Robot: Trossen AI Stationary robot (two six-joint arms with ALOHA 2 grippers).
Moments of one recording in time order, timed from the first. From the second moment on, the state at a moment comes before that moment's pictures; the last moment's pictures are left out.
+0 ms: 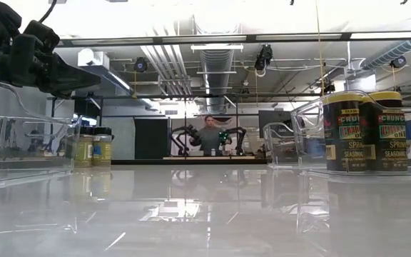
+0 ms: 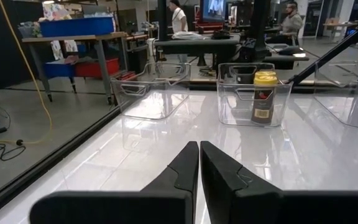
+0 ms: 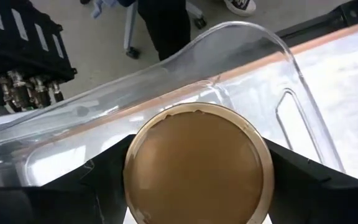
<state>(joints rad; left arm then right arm) 0.15 0.09 0.03 0.01 -0.11 0.04 0.87 1.68 1.27 -0.76 -0.21 -0.32</state>
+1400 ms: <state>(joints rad) 0.15 0.09 0.03 0.01 -0.11 0.04 0.86 1.72 1.23 -0.67 -0.27 -0.36</state>
